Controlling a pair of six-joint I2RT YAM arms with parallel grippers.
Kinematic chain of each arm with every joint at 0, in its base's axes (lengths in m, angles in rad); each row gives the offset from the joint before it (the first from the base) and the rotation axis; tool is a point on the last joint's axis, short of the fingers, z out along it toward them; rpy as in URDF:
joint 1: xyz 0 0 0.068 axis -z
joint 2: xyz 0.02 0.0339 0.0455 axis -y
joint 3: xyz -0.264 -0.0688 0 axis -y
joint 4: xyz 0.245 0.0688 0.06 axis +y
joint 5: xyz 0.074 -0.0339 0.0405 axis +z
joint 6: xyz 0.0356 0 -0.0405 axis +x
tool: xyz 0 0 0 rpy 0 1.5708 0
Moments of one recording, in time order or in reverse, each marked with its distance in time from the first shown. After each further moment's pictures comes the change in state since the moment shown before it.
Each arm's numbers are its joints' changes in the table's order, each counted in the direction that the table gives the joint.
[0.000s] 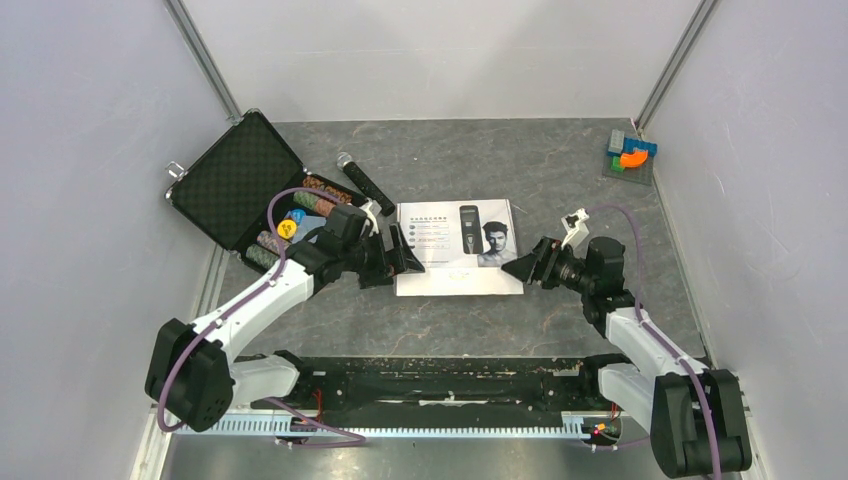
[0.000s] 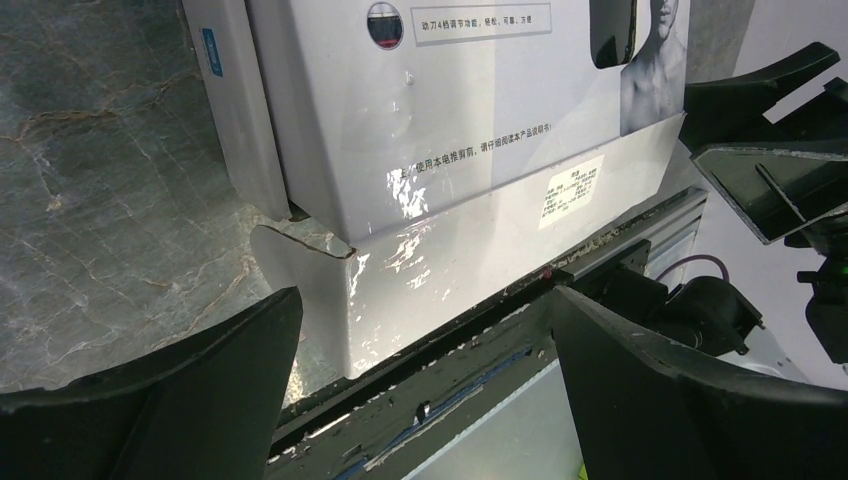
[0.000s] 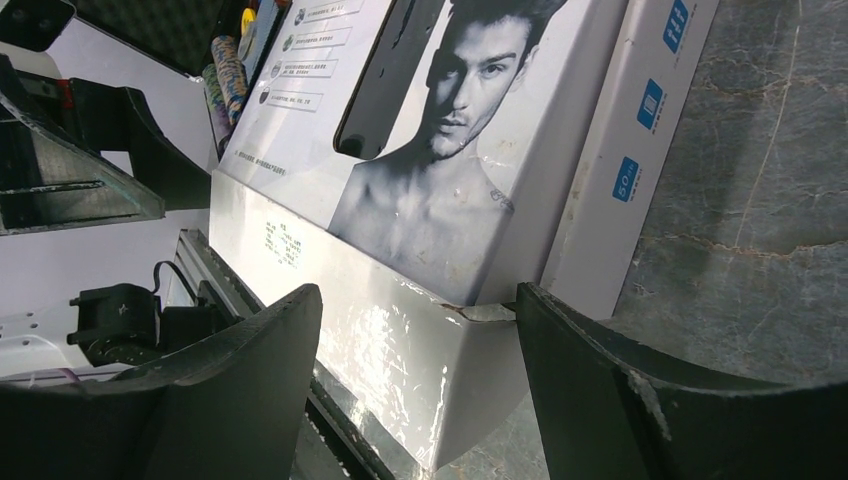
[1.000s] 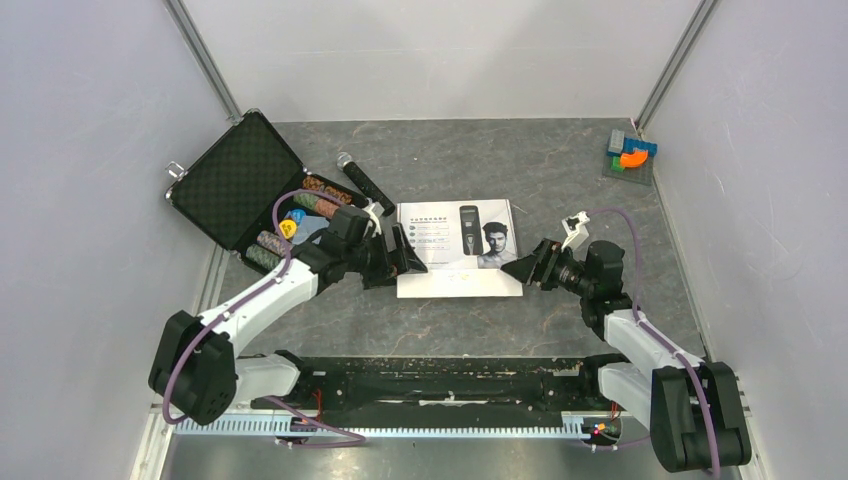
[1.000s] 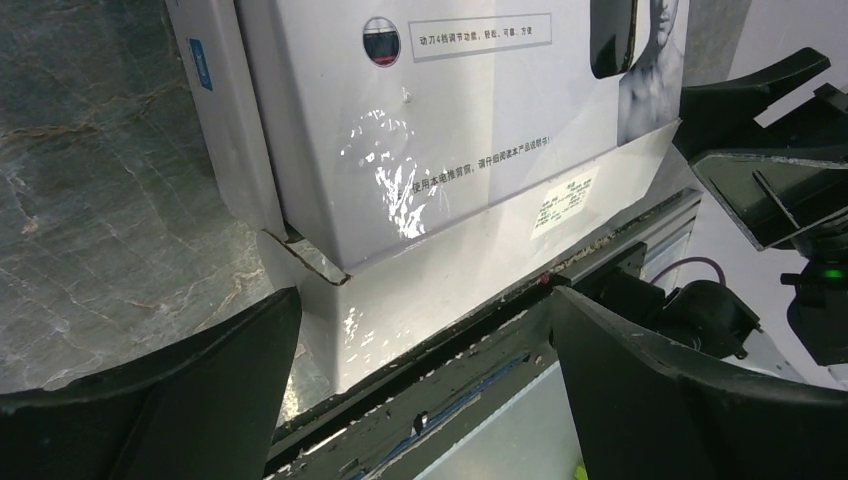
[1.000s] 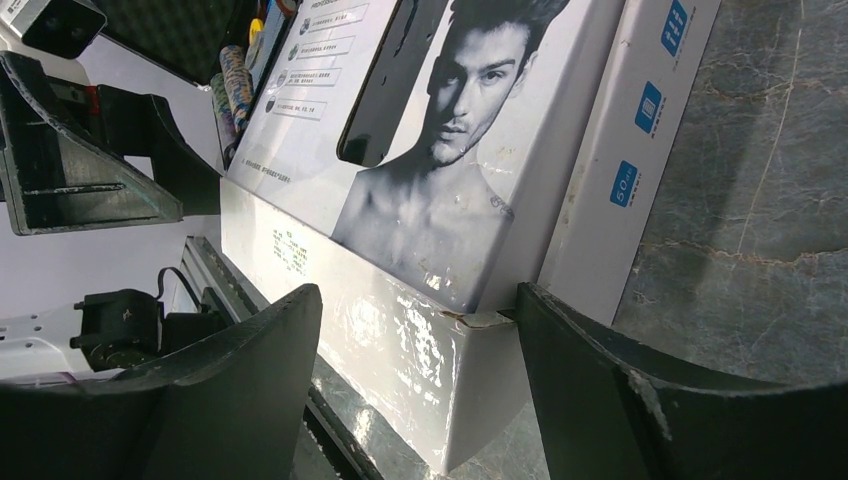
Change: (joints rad) left arm 0.001 -0.035 -0.027 -0.068 -0.013 -0.009; right arm 0.000 -0.030 -0.048 -0.115 0.000 0.026
